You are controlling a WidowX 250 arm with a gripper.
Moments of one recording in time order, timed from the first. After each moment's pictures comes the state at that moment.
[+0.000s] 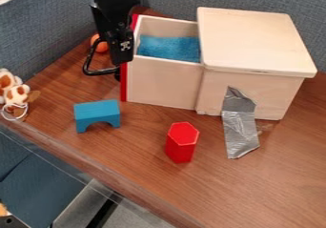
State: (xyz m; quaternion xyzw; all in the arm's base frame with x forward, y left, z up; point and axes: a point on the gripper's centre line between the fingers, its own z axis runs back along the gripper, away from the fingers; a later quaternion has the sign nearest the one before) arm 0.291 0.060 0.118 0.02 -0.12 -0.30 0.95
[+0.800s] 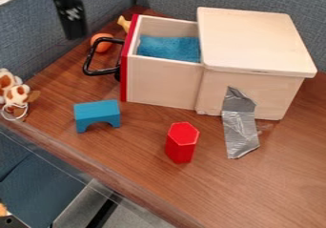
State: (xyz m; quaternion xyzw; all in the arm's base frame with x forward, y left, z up) arm 0.275 0.125 0.135 -0.02 -0.11 -0.30 0.95
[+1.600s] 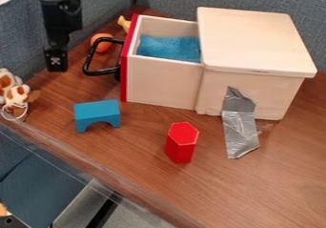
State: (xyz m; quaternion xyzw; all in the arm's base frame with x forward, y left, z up) arm 0.279 0.157 0.065 0.11 -0.03 -0.40 0.91
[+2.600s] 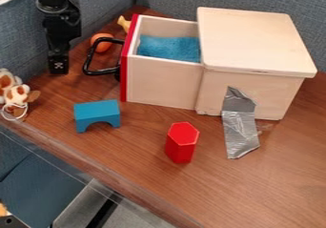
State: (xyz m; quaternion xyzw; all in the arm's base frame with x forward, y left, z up) arm 0.303 0.182 0.035 0.11 -0.04 -0.37 0.92
